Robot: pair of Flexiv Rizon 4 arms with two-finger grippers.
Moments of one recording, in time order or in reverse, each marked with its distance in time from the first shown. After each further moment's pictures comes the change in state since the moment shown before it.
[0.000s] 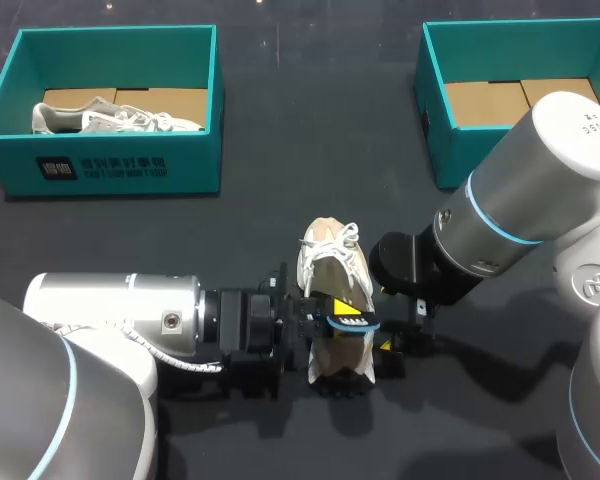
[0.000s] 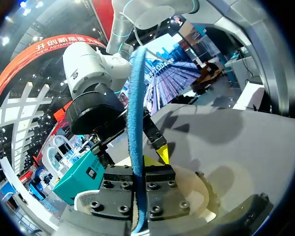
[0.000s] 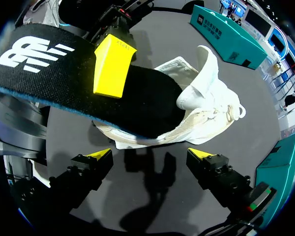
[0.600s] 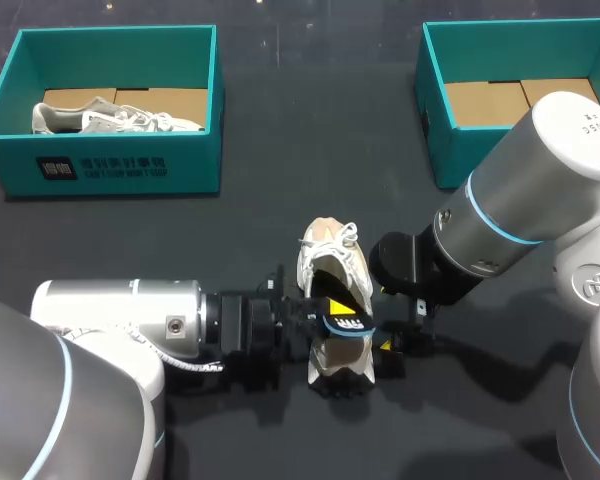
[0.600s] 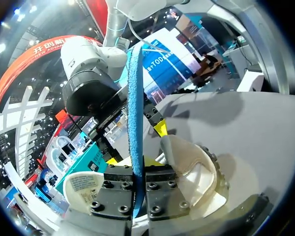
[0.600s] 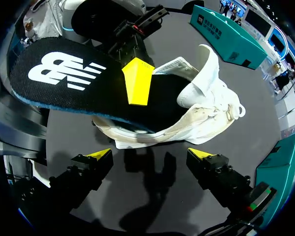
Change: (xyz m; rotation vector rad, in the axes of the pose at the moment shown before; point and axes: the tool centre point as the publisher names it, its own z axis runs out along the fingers) left arm 0.002 0.034 0.001 -0.034 -0.018 0.049; right arm 0.000 0.000 0.000 0.000 0.000 0.000
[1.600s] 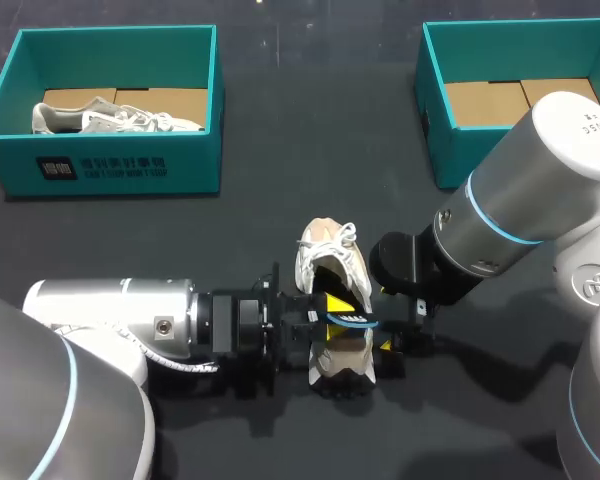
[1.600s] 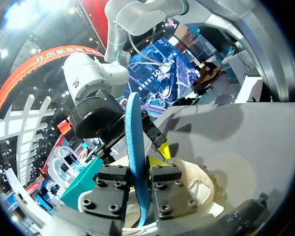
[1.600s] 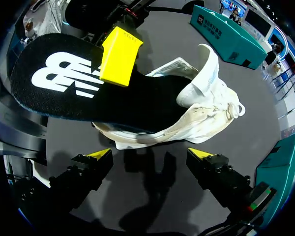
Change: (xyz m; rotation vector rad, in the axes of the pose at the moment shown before) left arm -0.006 -0.033 -0.010 0.098 -0.018 0.029; right arm 0.000 0.000 0.000 0.000 0.000 0.000
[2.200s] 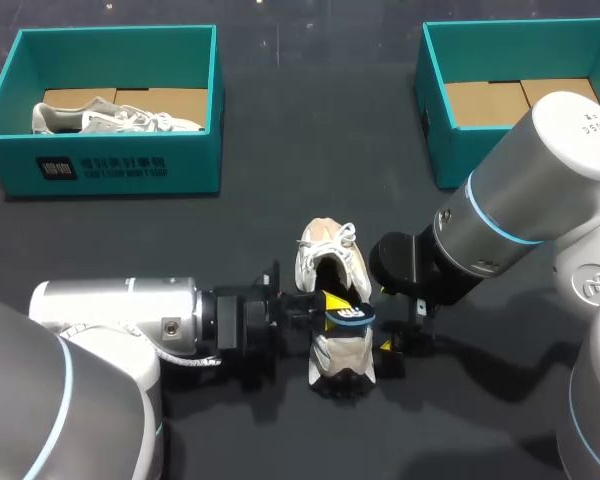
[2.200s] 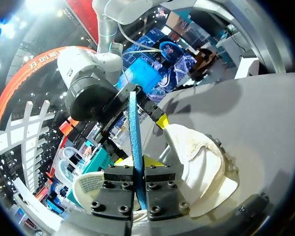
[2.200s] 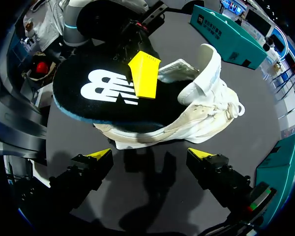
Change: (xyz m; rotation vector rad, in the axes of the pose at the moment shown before) left arm -0.003 0.039 0.002 -0.084 -0.005 0.095; right arm 0.000 0.000 0.000 0.000 0.000 0.000
